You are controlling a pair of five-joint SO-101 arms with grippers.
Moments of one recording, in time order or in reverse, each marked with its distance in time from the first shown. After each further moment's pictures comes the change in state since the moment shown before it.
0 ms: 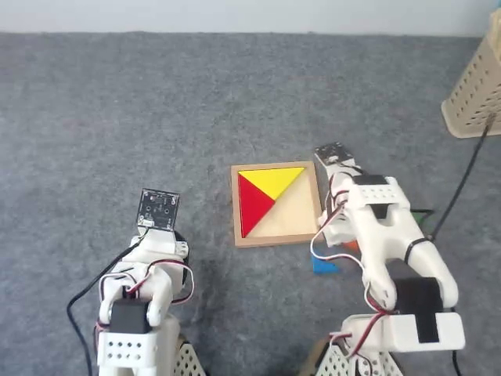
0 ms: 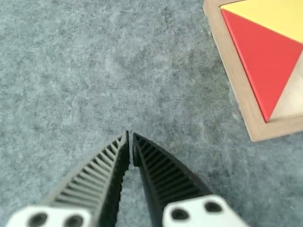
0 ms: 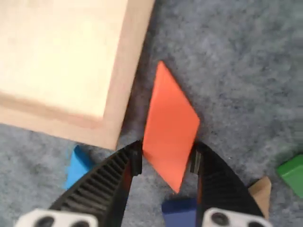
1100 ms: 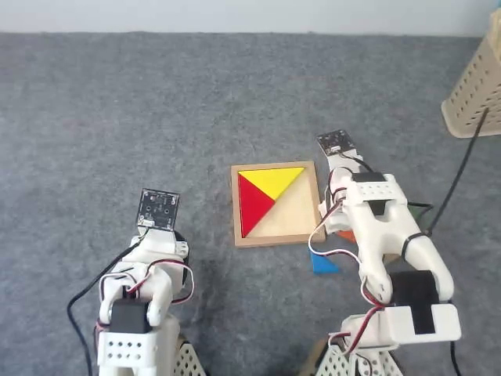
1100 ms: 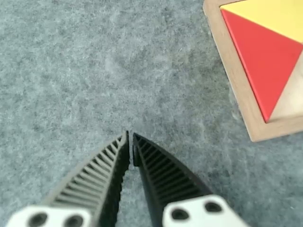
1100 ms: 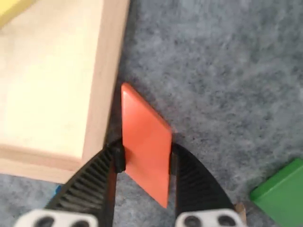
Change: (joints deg) left arm 0.0 0.0 0.0 0.0 0.0; right arm -1.5 2.9 -1.6 -7.8 -1.9
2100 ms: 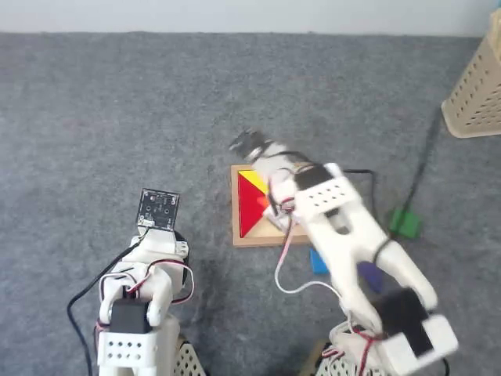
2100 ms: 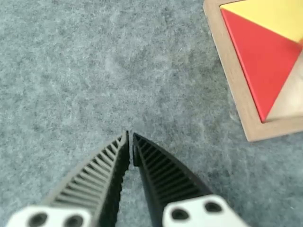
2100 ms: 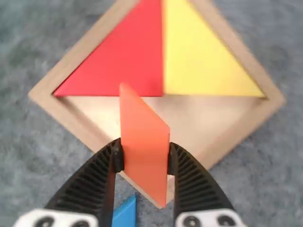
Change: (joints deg) left arm 0.0 0.0 0.0 0.0 0.0; right arm -21.2 -5.1 -9.6 8.0 13.2
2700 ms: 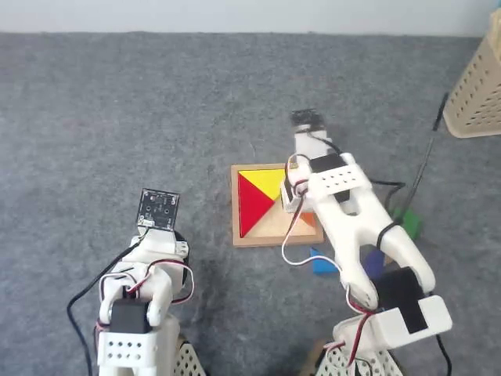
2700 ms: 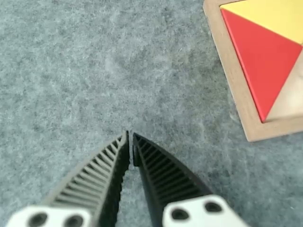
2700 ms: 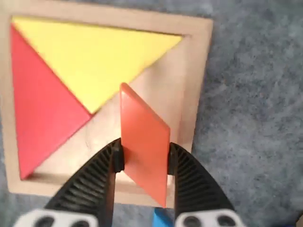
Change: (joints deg) left arm 0.0 0.0 0.0 0.0 0.0; right arm 7.6 5.3 -2.8 -1.3 -38.6
